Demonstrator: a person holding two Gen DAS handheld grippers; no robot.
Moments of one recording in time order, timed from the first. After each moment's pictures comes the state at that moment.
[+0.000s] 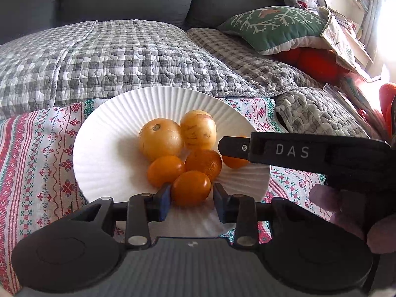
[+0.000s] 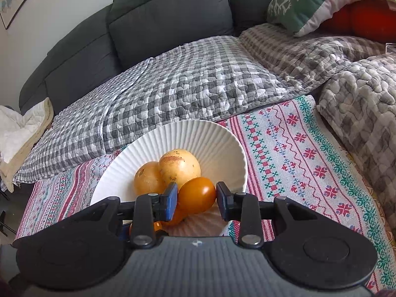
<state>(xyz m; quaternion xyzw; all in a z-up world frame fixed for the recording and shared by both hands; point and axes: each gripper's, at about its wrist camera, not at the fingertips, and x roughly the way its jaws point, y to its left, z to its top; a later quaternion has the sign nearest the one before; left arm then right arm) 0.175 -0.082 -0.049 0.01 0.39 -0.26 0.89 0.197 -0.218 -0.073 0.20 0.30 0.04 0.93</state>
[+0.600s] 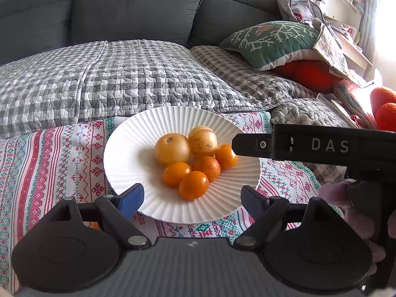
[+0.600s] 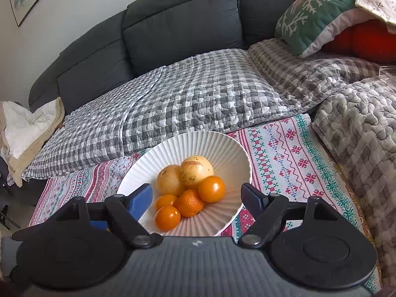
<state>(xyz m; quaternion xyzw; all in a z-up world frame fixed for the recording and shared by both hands) 0.144 -0.060 -0.018 0.02 0.35 -0.24 0.90 0.162 -0.217 -0.040 0.18 0.29 0.05 0.94</state>
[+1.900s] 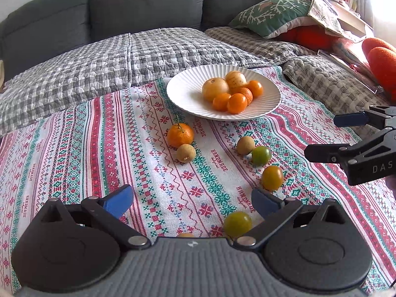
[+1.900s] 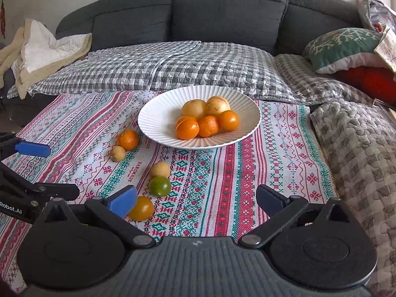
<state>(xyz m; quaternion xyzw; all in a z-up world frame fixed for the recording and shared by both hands) 0.058 0.028 -0.036 0.11 0.36 -0.21 0.90 0.068 -0.168 -0.071 0.00 0.30 0.08 0.95</state>
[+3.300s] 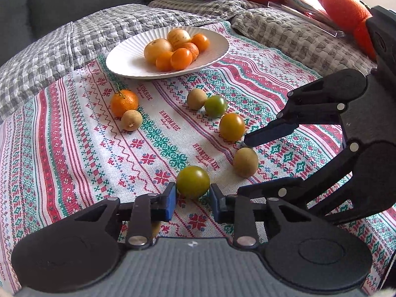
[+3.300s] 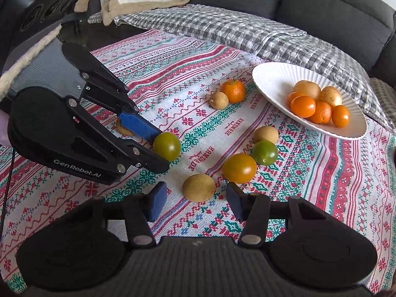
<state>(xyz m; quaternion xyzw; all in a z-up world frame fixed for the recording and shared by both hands) 0.052 0.011 -0.060 0.18 0.40 -0.32 0.84 0.057 -0.103 -0.104 -0.14 0.34 0.26 0.89</state>
